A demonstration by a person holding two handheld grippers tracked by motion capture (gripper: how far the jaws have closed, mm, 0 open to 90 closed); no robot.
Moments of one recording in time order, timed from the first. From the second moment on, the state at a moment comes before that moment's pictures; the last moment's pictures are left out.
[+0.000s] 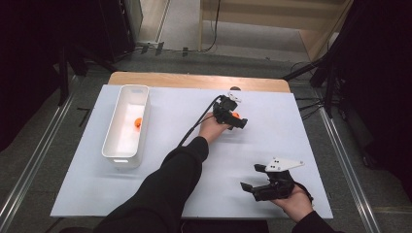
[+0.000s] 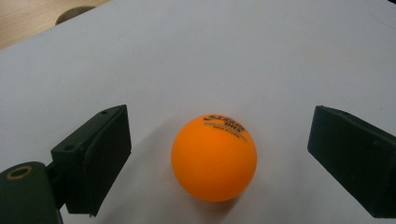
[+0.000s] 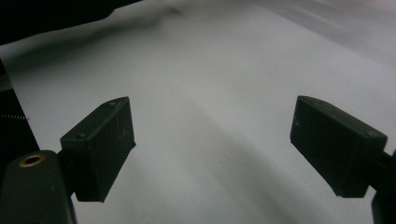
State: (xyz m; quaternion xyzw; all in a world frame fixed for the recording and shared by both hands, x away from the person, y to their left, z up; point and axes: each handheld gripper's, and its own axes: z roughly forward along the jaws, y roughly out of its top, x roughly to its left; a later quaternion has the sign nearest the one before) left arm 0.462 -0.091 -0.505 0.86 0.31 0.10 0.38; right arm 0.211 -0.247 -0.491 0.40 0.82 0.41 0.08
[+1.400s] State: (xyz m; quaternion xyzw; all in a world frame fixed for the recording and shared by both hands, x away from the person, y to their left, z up) left arm 0.453 -0.093 -0.518 0.88 0.30 0.14 0.36; right arm 0.211 -0.247 -0.491 0.39 0.82 0.41 0.09
